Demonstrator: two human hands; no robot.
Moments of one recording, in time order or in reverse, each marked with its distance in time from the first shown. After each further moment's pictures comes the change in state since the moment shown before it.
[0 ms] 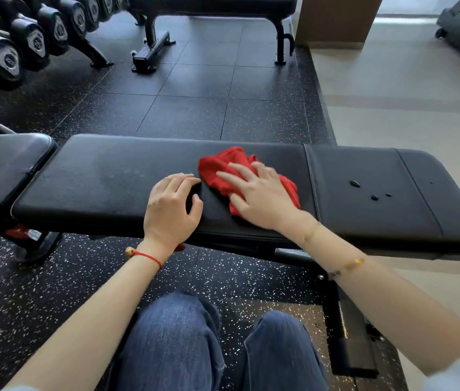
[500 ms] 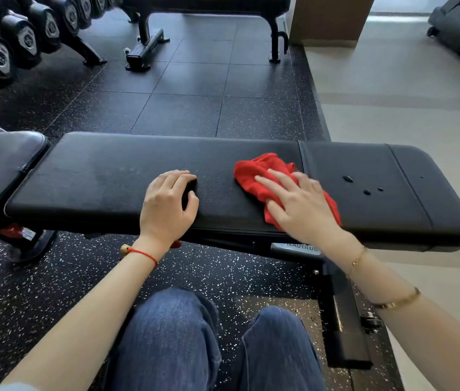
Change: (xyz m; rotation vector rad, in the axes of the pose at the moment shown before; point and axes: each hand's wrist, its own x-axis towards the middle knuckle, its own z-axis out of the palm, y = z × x) left_hand -0.001 0.000 -0.001 -0.010 -0.042 0.000; right_hand -0.066 0.043 -0.007 -0.022 0.020 0.164
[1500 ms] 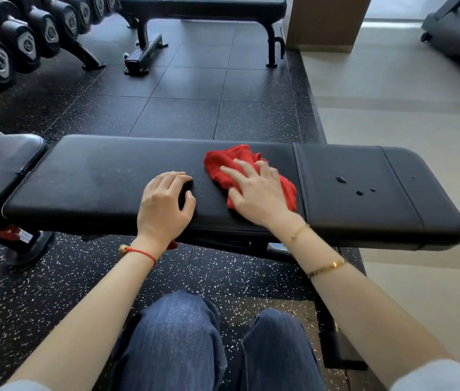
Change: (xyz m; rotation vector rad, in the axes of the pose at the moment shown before) left_hand 0.000 0.004 0.000 -0.006 0.024 -0.029; right_hand 0.047 -0.053 0.008 0.044 -0.002 0.023
